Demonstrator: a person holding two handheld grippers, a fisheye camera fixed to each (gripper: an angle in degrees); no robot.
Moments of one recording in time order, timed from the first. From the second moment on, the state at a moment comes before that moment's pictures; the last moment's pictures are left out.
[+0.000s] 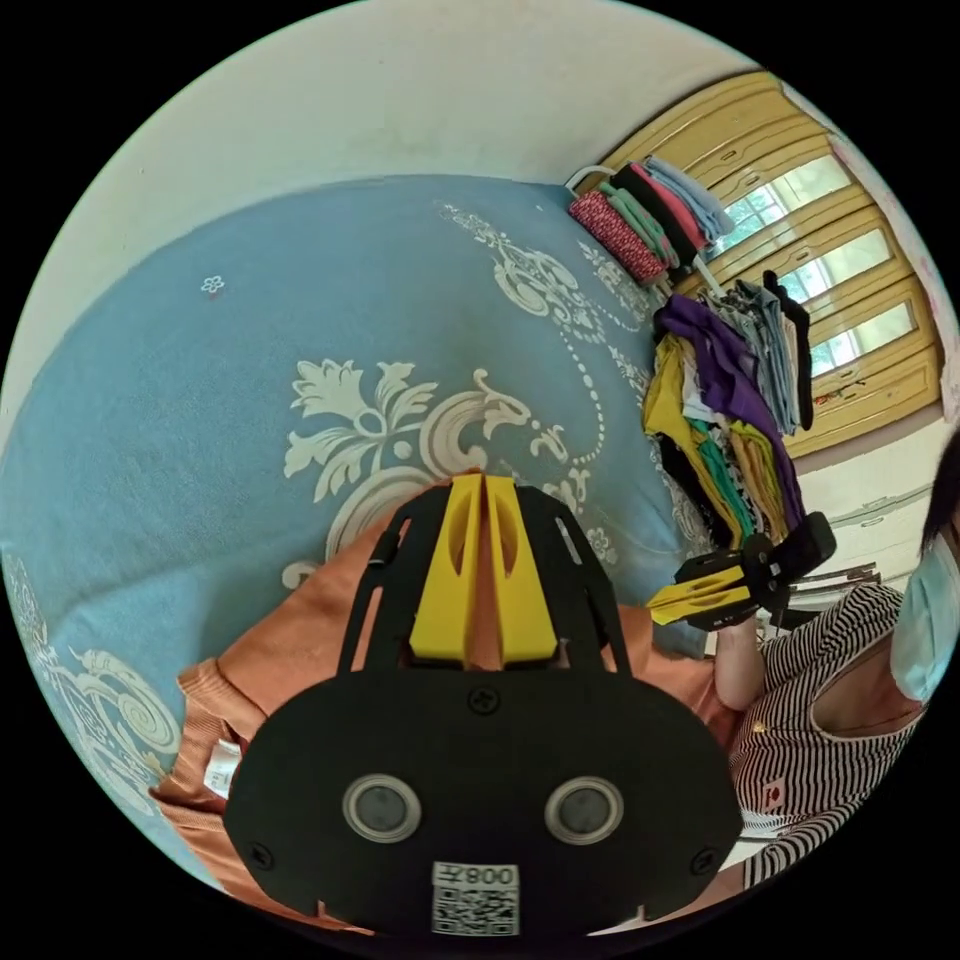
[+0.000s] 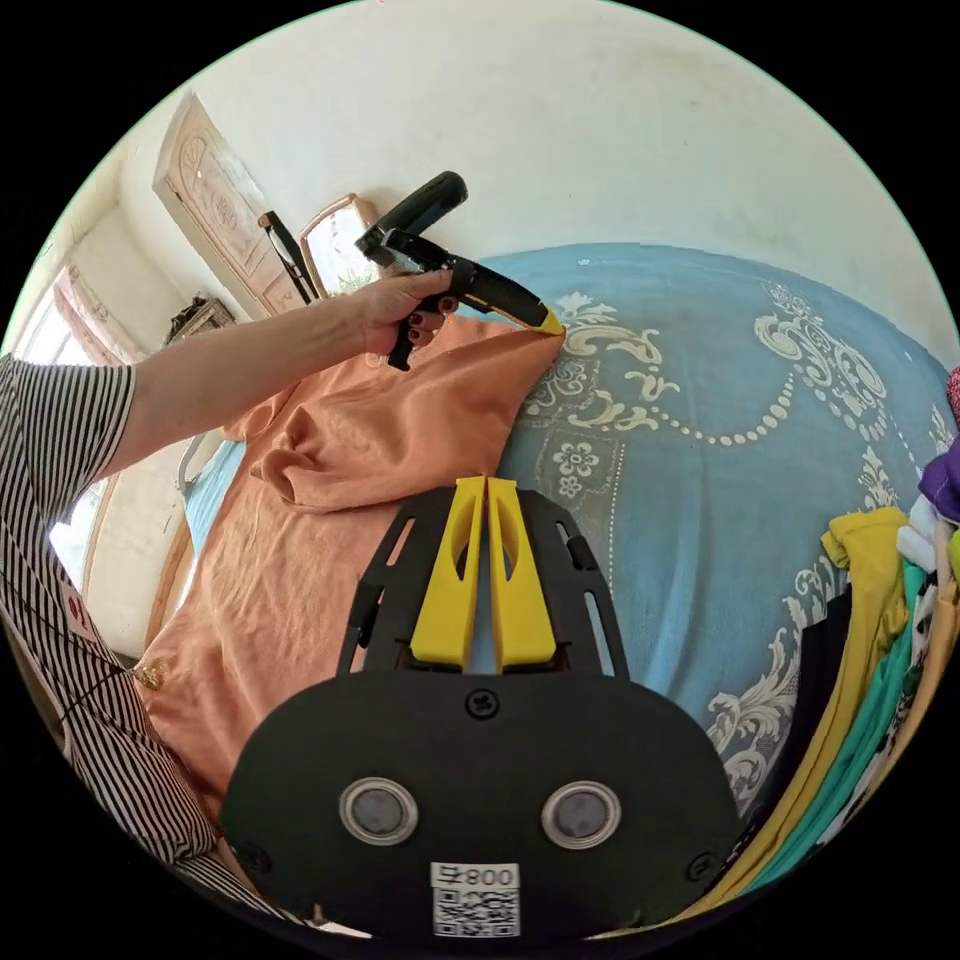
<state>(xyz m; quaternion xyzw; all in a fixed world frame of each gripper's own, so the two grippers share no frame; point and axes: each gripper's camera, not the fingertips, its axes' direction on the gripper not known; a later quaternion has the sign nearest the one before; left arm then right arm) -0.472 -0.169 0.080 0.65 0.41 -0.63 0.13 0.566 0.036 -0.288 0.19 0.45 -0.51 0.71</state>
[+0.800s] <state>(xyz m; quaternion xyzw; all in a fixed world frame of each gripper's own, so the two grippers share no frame) -0.442 -0.224 0.013 0.65 0.37 -0.65 0.12 0.565 -0.010 -0.238 0.14 0.45 -0.48 0.74</state>
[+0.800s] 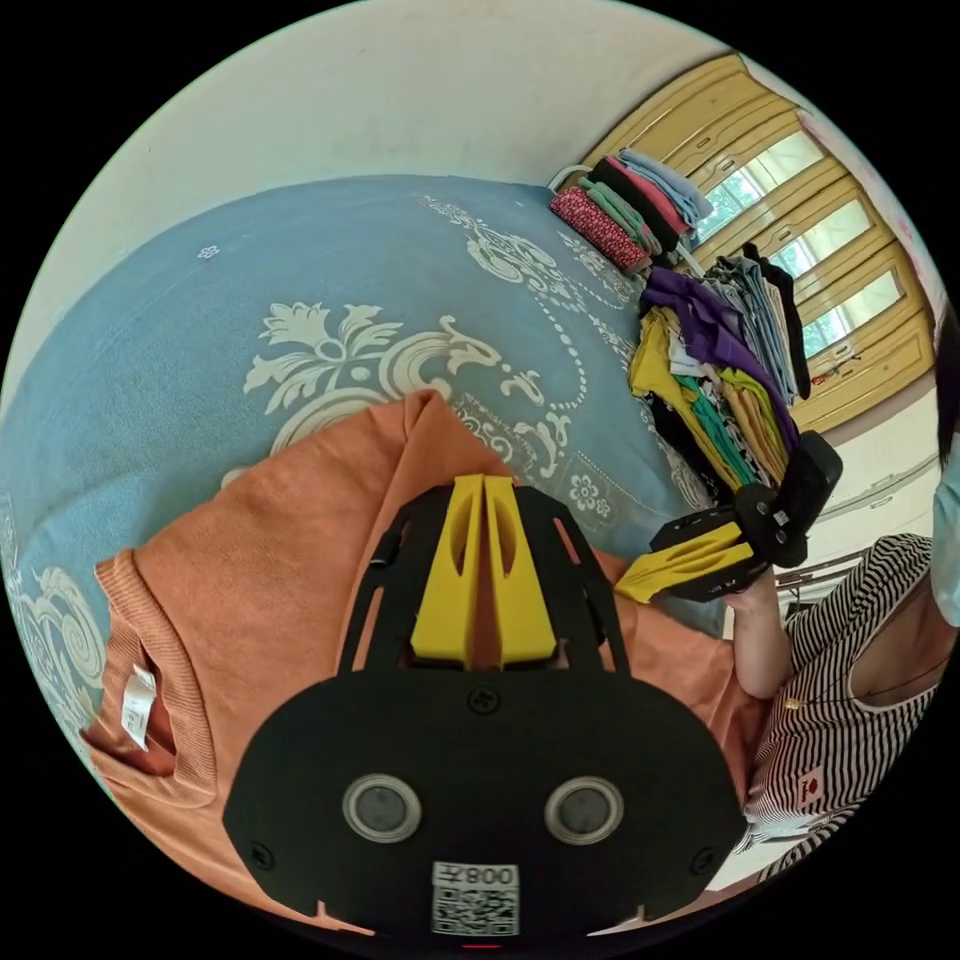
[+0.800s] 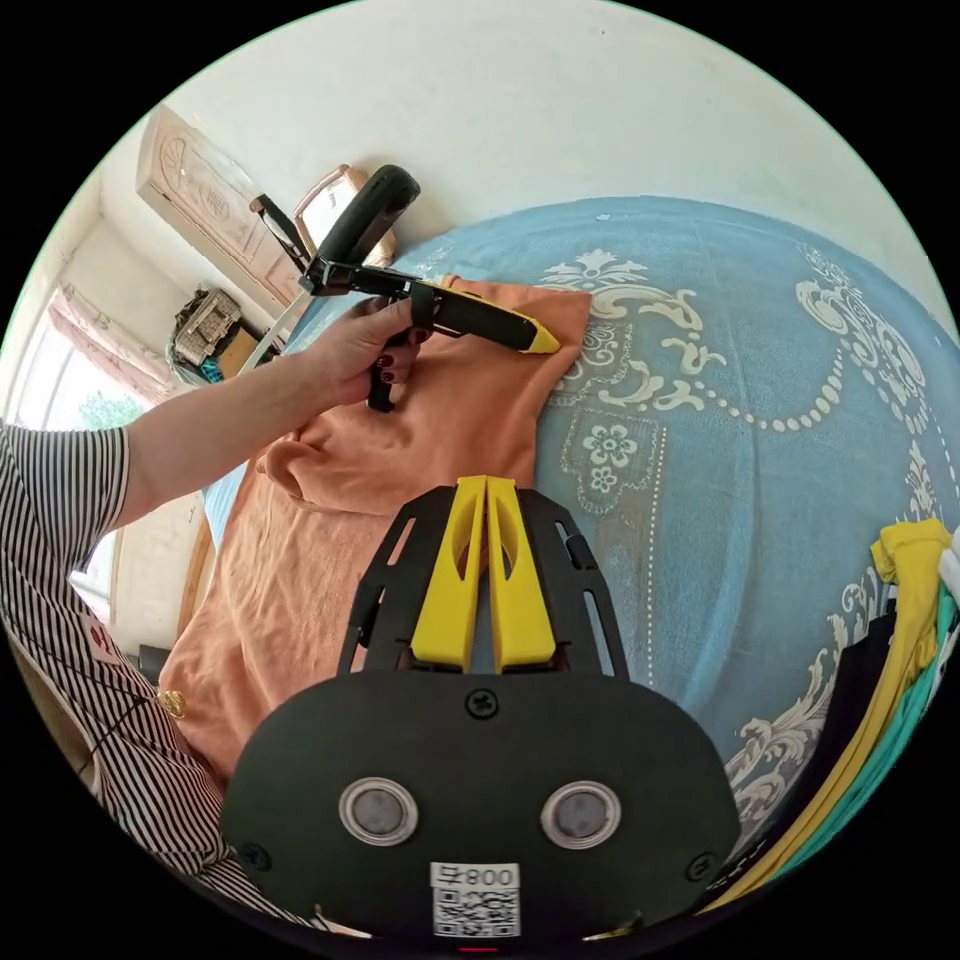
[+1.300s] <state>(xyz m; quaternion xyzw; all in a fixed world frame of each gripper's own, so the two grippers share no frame) -0.404 -0.240 -0.015 0.60 0.34 -0.72 0.10 0.555 -0.008 -0.212 0.17 0.45 -0.46 0.75</state>
